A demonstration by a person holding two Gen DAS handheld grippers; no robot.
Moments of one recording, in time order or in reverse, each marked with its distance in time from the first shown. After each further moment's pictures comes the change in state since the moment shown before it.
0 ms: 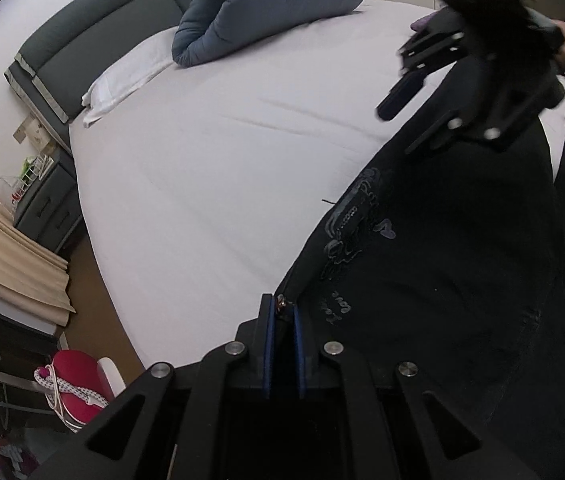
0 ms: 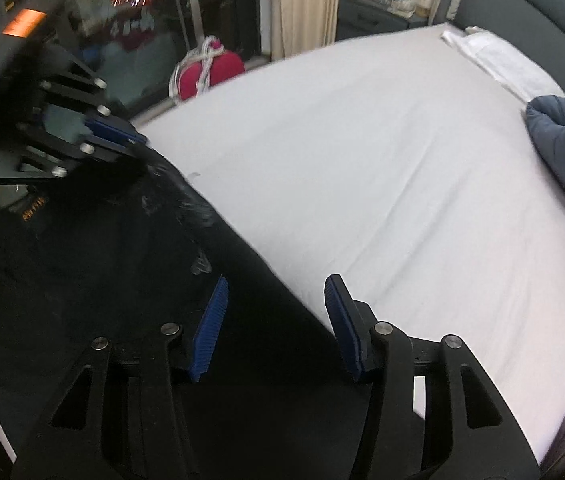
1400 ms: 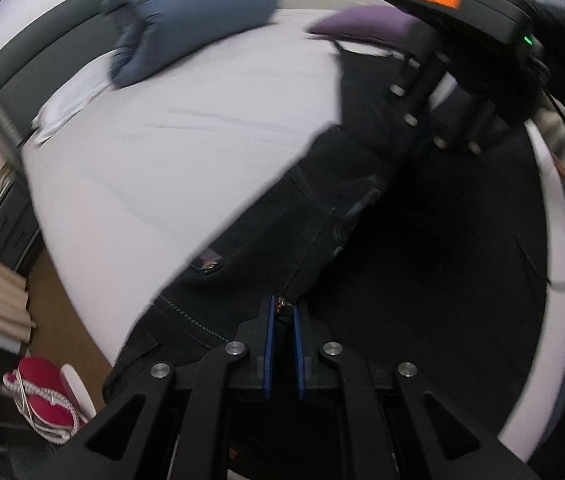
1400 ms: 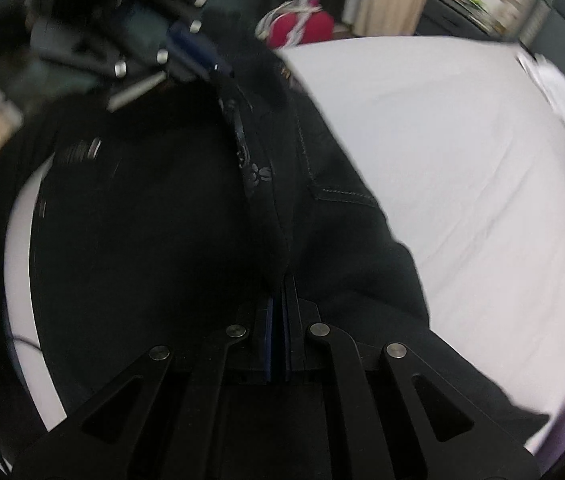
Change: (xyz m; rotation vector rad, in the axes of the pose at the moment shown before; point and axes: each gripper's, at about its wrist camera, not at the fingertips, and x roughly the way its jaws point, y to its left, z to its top) left arm -0.093 -0.099 -0.085 0.133 -0.041 -0.207; right arm -0.030 0.196 -0.081 -0.283 0.125 0.055
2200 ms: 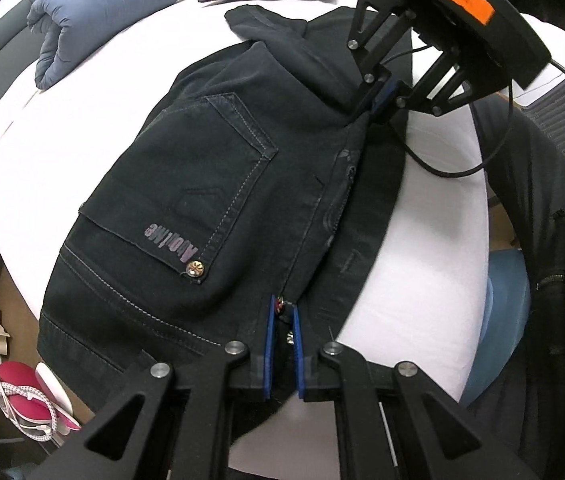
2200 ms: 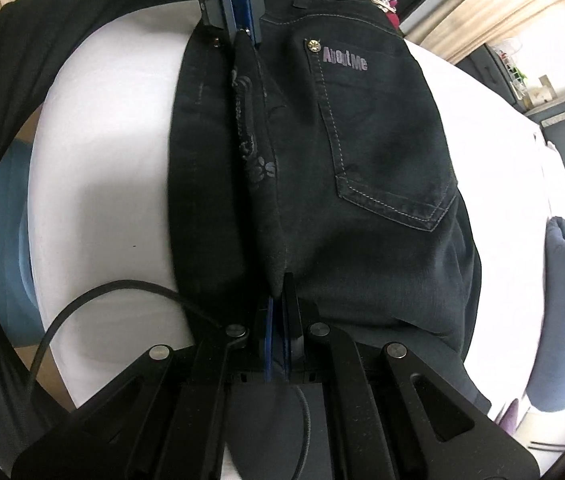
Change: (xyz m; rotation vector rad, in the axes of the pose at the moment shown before) left arm -0.012 -0.112 -0.046 0.133 0.108 -0.147; right arm -0.007 0.165 -0.055 -0.269 0.128 -0.218
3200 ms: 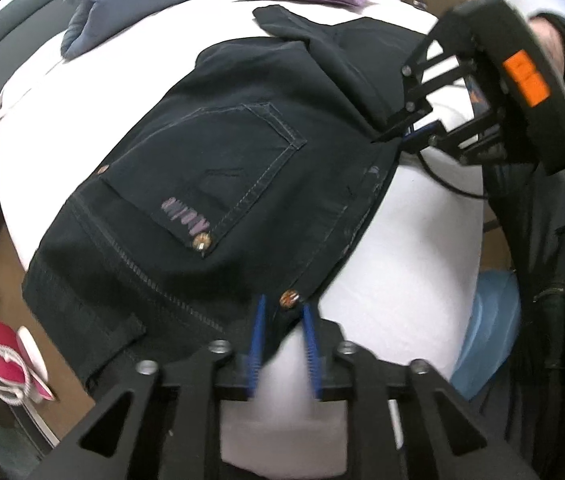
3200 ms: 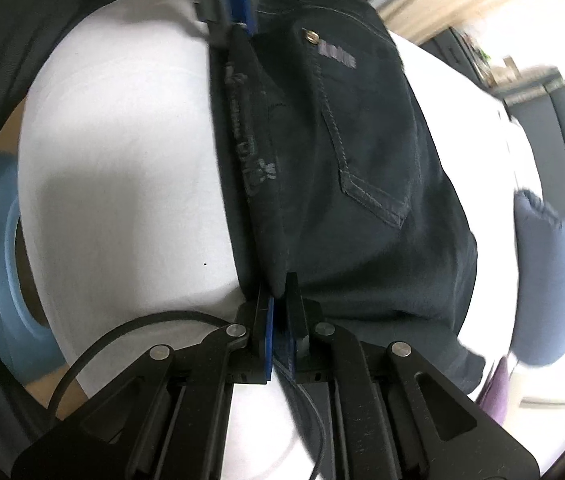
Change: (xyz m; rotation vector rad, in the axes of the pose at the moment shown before) left arm -0.005 0.000 -0.033 -0.148 -0.023 0.000; right arm 0.016 0.034 0.024 0.158 0.066 -0.149
